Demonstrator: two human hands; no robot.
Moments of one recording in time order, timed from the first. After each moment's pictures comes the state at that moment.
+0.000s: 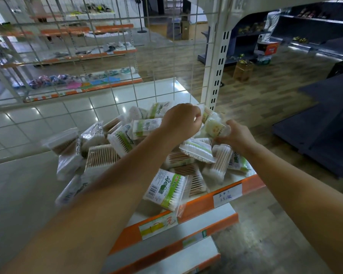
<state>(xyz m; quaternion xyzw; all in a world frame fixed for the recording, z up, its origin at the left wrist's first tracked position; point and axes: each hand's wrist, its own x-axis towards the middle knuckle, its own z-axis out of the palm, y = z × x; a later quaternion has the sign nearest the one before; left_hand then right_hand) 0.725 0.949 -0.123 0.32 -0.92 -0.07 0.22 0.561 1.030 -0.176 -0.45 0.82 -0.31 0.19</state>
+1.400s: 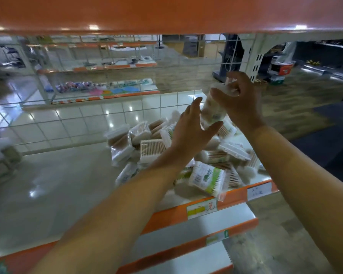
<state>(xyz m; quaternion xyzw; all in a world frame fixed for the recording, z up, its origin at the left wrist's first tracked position) 0.836 0.994 -0.104 0.38 -0.80 -0.25 0.40 0.714 1.020 -0.056 -0.51 0.68 -0.53 -0.02</state>
